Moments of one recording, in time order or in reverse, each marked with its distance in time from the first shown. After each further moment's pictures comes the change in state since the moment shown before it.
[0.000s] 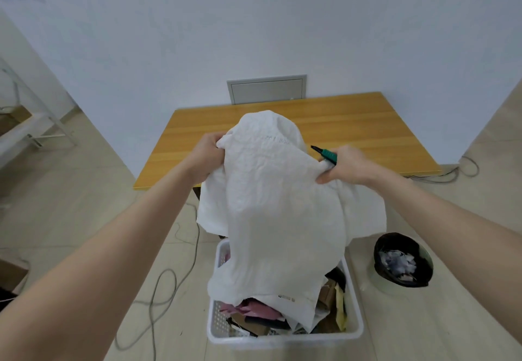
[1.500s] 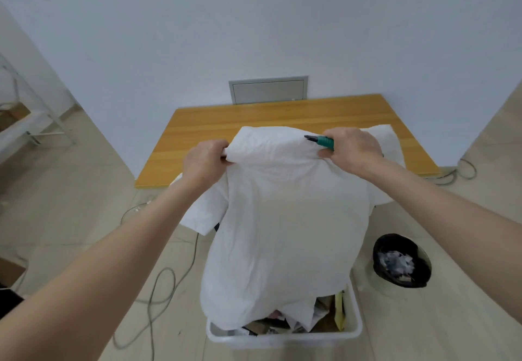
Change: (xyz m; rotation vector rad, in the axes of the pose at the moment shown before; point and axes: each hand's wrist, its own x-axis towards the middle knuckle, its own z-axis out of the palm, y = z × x) left_hand -0.003 -0.023 -0.003 0.850 0.279 0.145; right_hand -0.010 -0.031 -0.010 -0.424 0.322 -0.184
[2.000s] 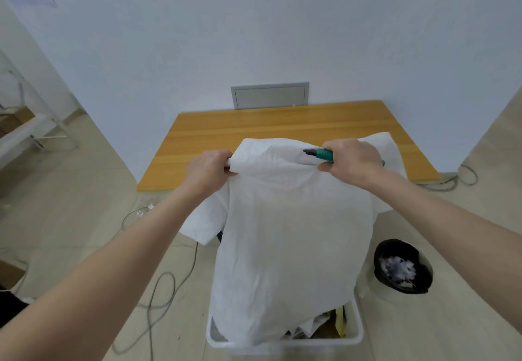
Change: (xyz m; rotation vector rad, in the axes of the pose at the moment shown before) left_hand -0.007 -0.002 0.001 0.032 -0.072 0.035; right_hand -0.013 -0.006 0.000 -0.079 0.002 -0.028
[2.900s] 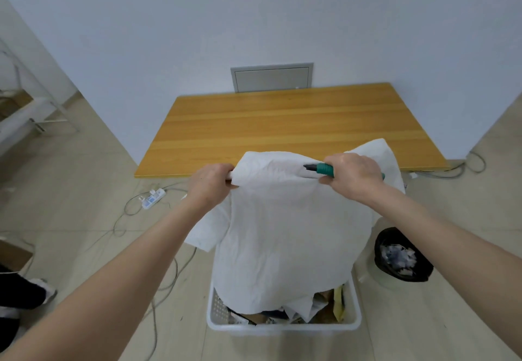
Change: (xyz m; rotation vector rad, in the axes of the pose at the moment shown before) left_hand -0.017 0.000 0.046 -0.024 -0.121 -0.059; right_hand -0.006 0.017 0.049 -0.036 -0.113 -0.022
